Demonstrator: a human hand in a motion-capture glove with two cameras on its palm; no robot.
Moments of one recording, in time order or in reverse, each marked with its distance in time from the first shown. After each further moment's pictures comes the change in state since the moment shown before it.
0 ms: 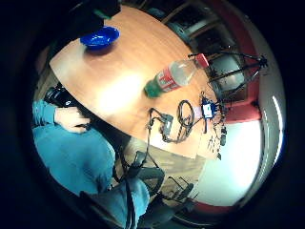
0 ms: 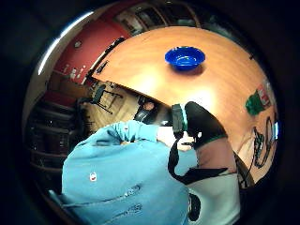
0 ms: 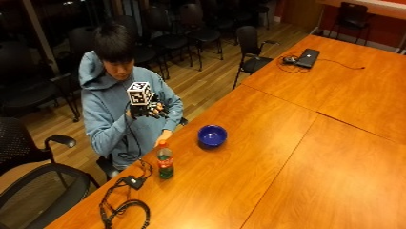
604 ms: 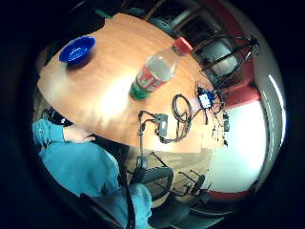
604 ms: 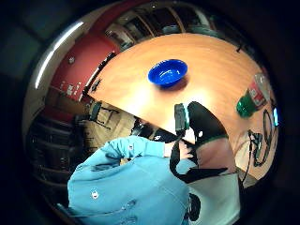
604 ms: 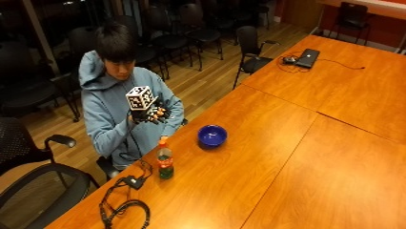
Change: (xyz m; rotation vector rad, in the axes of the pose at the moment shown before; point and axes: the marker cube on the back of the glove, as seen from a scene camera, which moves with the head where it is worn) arm 0.032 -0.020 0.007 0.080 -0.078 0.259
